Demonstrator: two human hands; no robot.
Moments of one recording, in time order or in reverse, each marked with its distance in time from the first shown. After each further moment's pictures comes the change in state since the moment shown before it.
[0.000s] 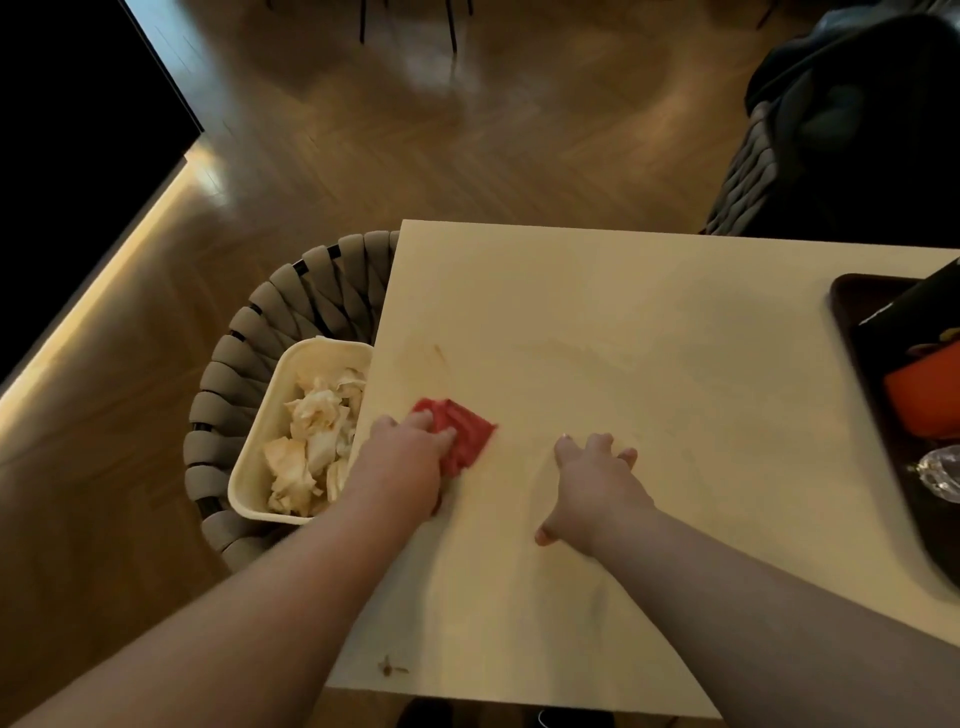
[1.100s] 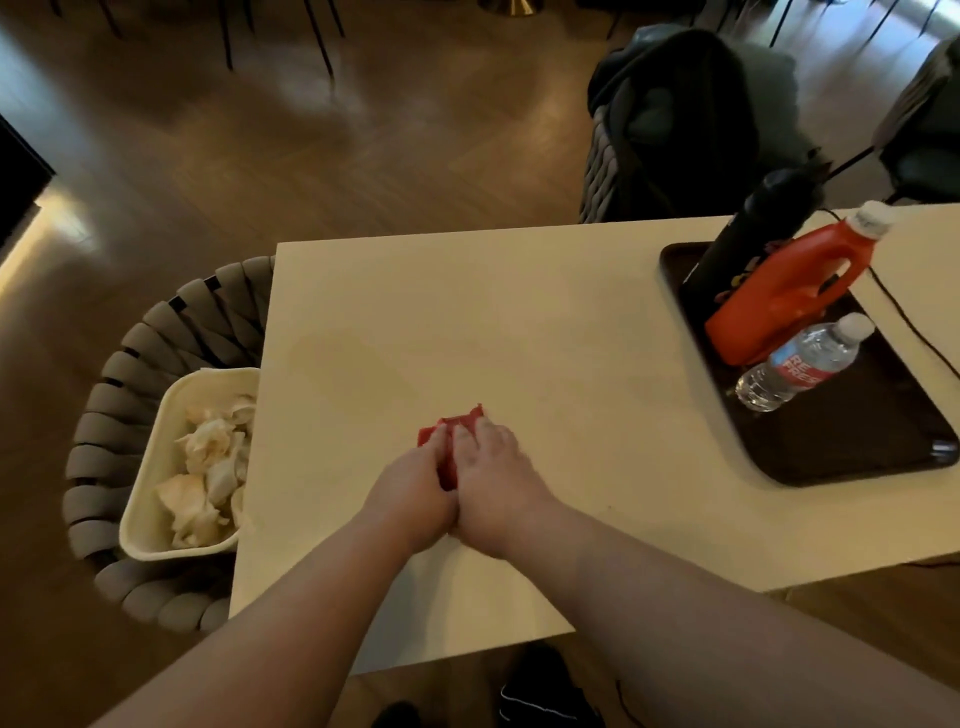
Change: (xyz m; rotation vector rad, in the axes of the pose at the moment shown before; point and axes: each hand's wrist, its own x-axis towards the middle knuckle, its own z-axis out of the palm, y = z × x) left_hand -0.025 0.109 0.014 -0.593 -0.133 0.098; right_hand -0.056 0.025 0.005 -0.026 0.187 -0.255
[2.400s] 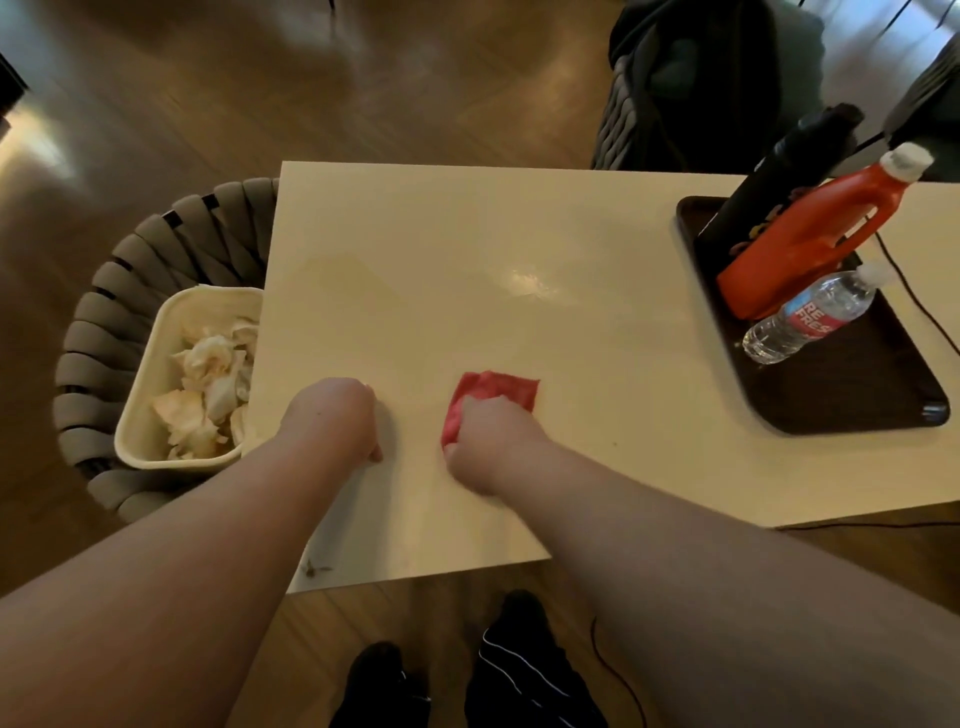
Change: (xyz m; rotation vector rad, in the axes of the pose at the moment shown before) left_hand -0.003 -0.048 -0.040 0.822 -0.092 -0.240; right_hand -0.007 -0.025 0.019 -0.058 -0.157 0.196
